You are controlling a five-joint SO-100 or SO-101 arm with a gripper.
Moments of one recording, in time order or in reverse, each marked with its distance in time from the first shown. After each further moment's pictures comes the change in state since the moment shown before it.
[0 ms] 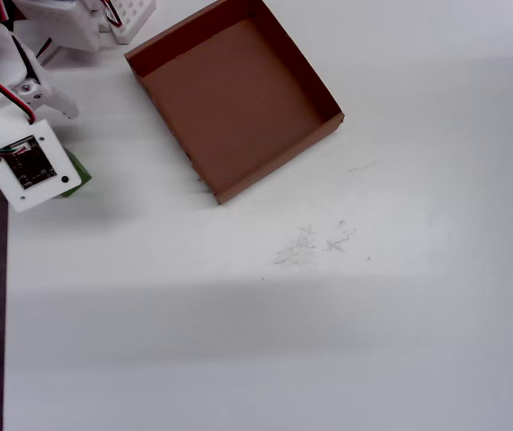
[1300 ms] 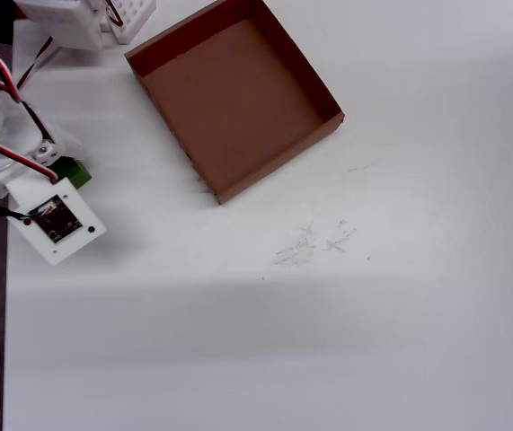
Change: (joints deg) arm -3.5 -22.1 -8.3 -11.7 -3.3
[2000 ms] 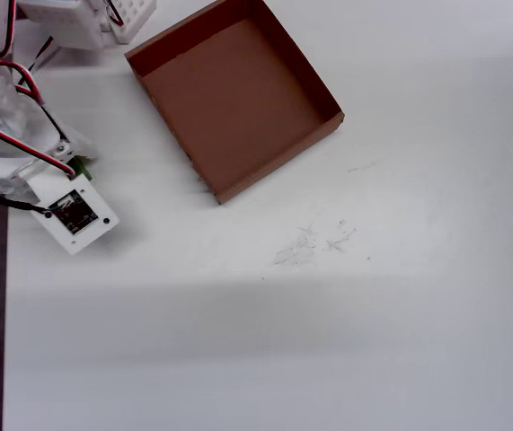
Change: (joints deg) arm -0.4 -0.7 10.1 -10.6 -1.1
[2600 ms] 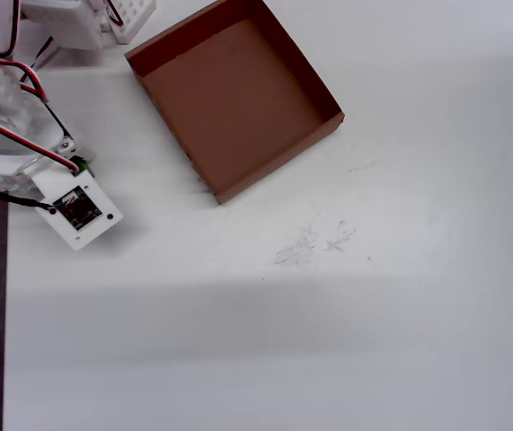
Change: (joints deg) arm -0.2 0.6 1.5 -0.8 -0.4
